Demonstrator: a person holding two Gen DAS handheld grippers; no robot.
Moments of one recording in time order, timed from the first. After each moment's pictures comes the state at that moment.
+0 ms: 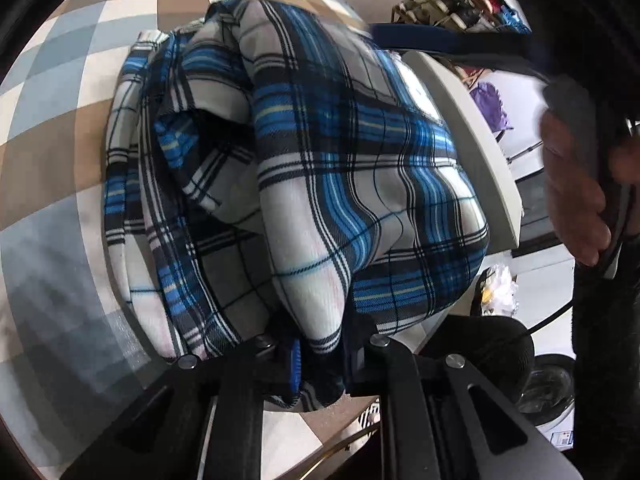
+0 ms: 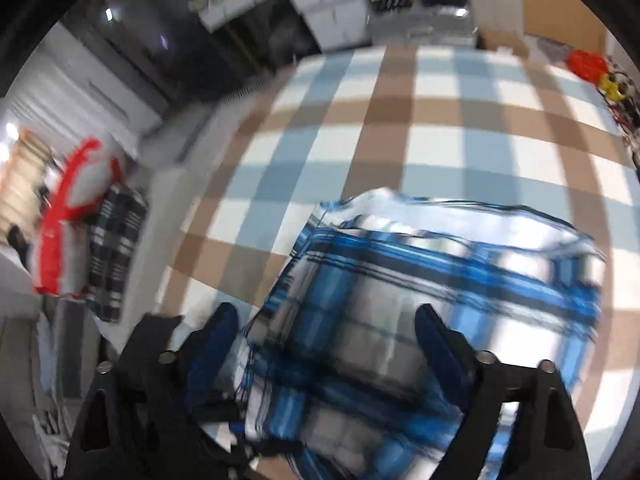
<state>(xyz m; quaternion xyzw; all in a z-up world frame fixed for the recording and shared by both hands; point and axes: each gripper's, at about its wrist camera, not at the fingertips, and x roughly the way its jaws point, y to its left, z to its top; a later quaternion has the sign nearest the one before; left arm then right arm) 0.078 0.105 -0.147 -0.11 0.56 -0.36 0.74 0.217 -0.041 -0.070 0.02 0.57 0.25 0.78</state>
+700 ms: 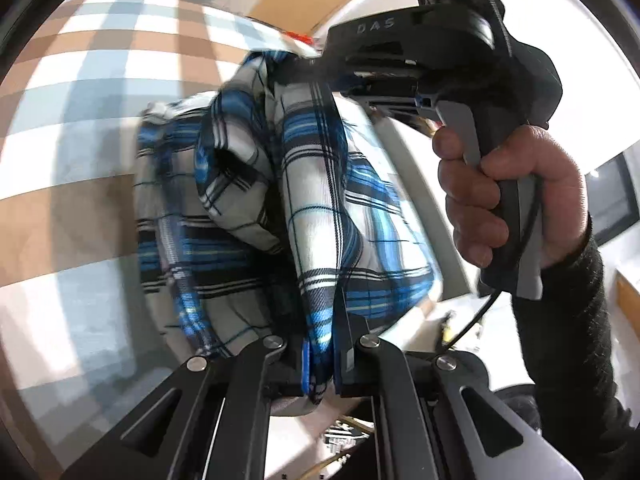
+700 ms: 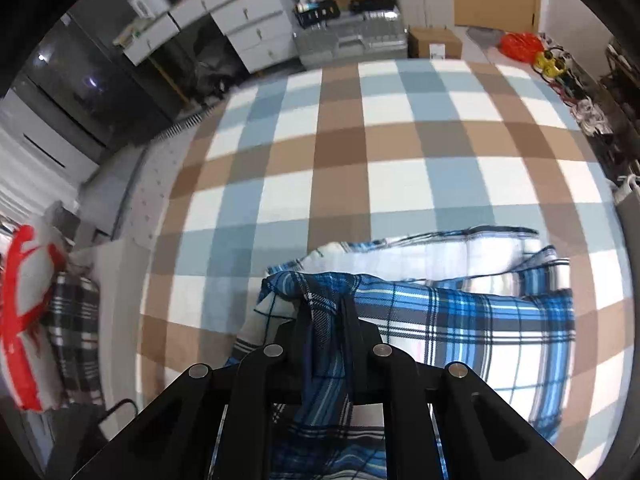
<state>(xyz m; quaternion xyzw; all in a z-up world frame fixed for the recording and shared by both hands) 0.093 0.172 -0.104 -0.18 0.50 -0.37 0.76 0.270 -0.015 -0.069 0.06 0.57 0.12 0.81</state>
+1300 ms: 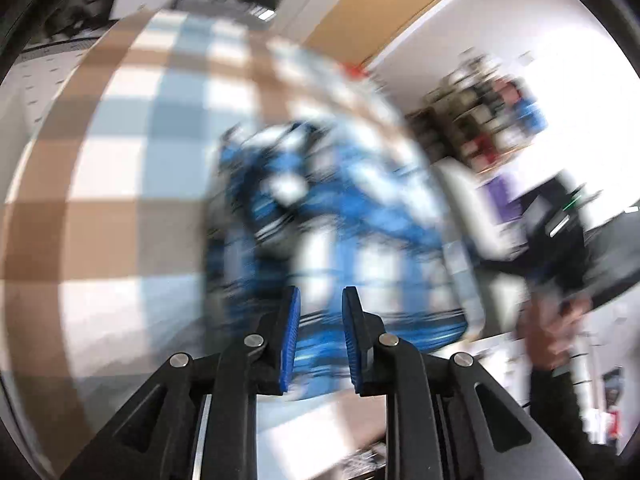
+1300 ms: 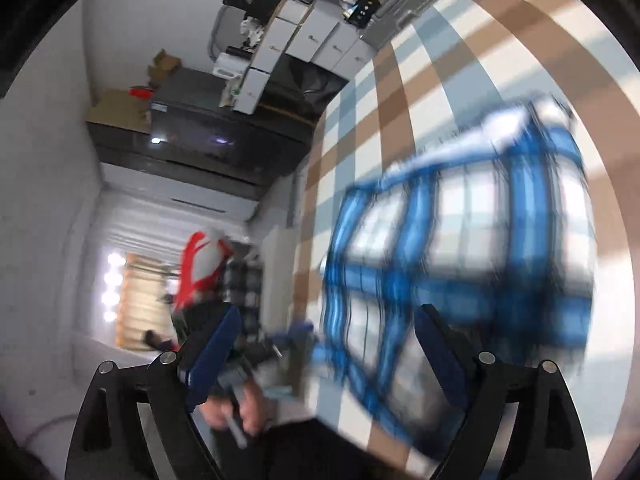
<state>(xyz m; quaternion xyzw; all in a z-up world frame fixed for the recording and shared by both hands) 0.070 0.199 -0.084 -0.22 0.45 -0.31 0.81 0.159 -0.169 -0.091 0.37 0.51 0.36 0.69</state>
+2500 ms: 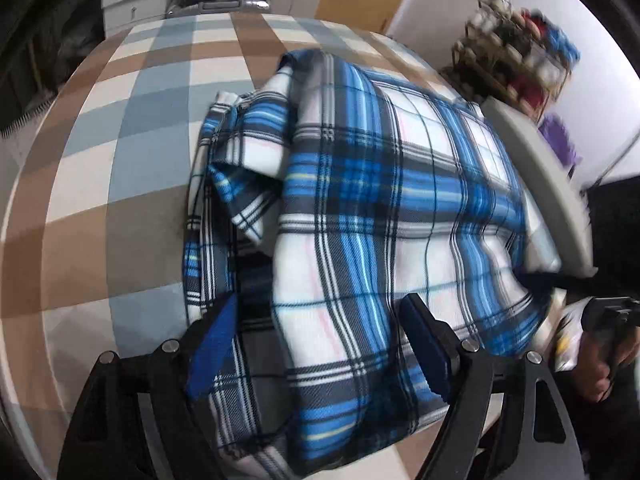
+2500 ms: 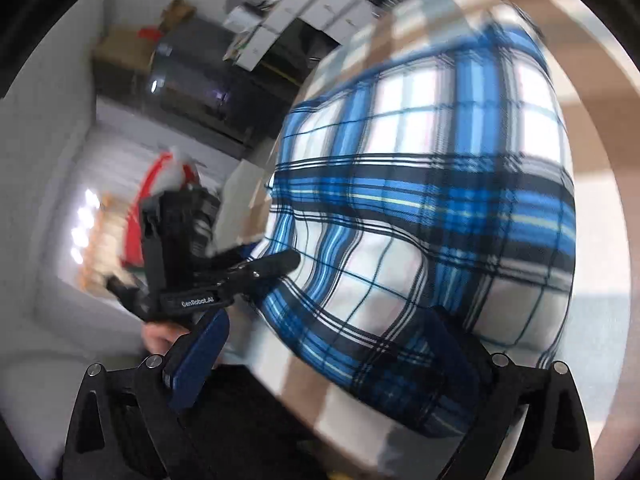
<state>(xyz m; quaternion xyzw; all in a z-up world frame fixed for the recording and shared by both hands) 0.086 0.135 -0.142 -0.04 0.49 -0.22 0.84 0.117 -0.147 -0.132 0.21 0.52 0.37 0.74</state>
